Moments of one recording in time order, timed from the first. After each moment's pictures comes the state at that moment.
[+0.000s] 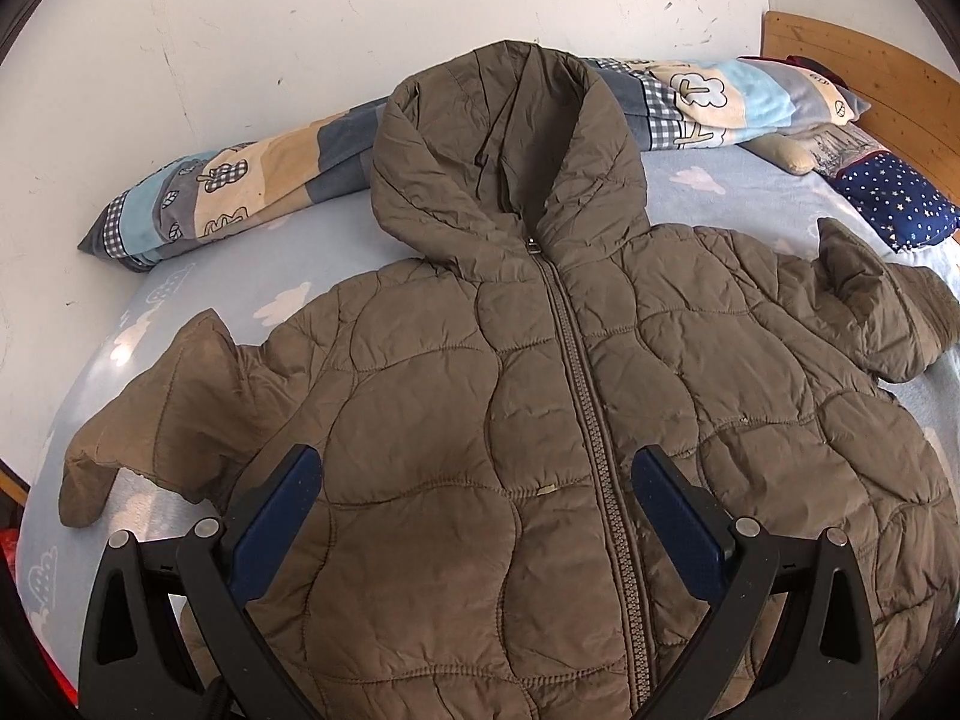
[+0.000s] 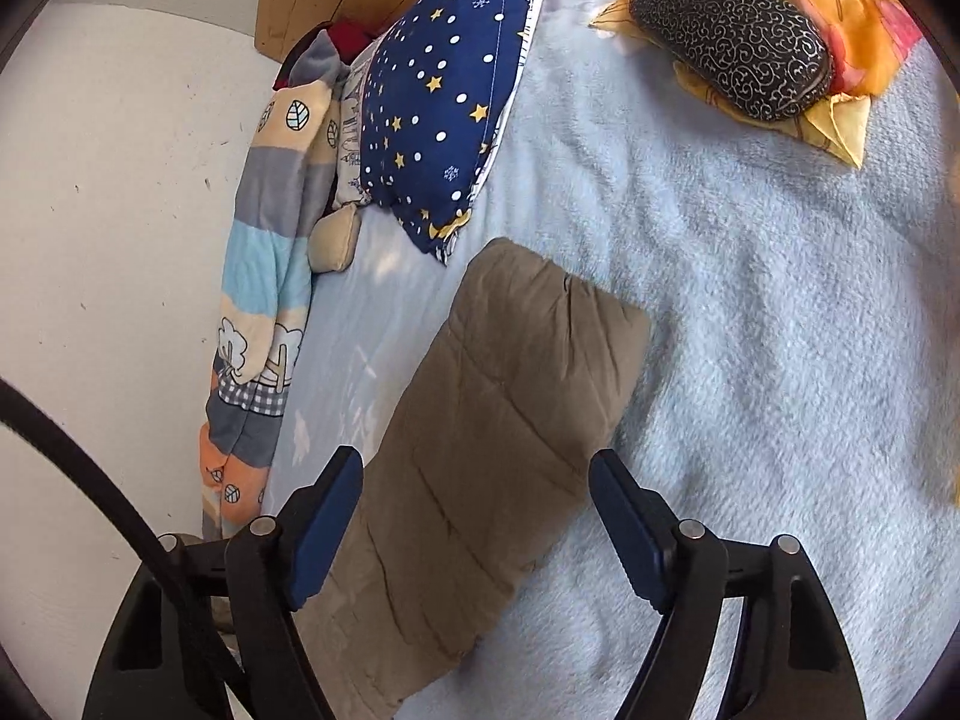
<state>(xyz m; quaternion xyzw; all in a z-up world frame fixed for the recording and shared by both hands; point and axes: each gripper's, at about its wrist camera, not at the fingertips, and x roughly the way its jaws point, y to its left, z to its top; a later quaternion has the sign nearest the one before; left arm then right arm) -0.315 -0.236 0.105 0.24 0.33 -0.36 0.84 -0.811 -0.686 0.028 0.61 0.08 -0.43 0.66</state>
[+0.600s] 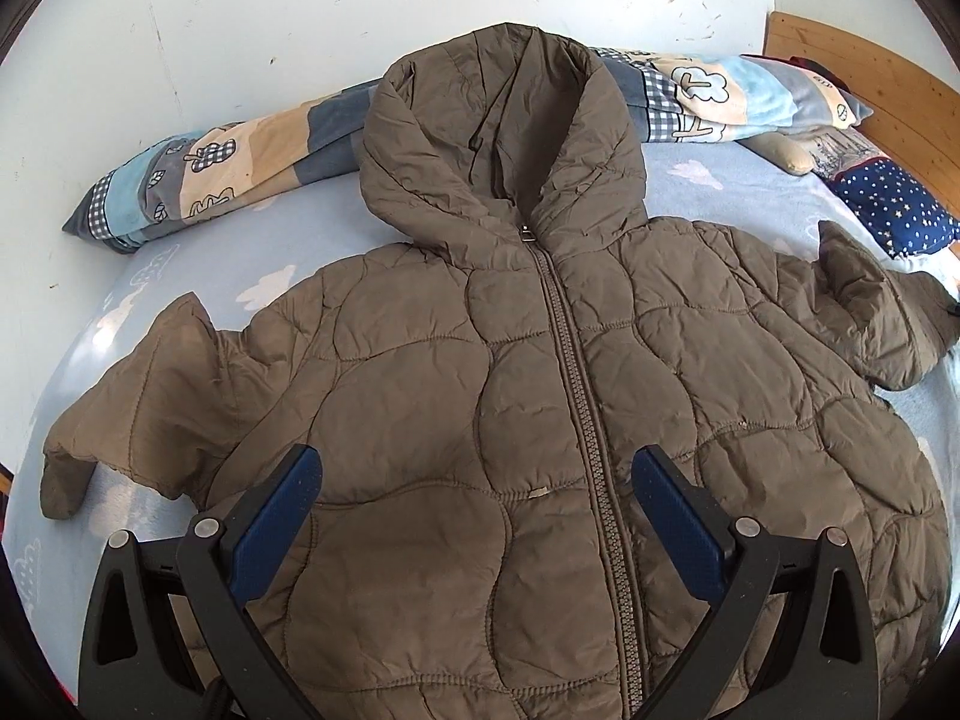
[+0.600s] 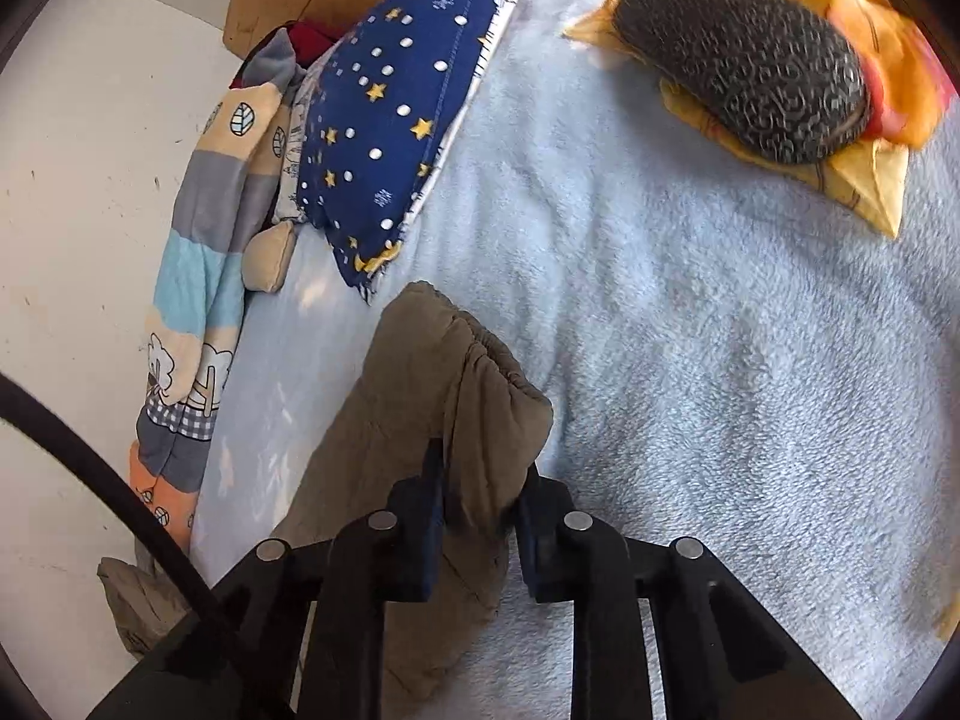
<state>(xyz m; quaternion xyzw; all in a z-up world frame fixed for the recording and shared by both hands) -0.308 -0.241 0.103 0.22 0.35 -0.37 0.83 -0.808 -0.719 0.011 0.57 0.12 -0.49 0.65</state>
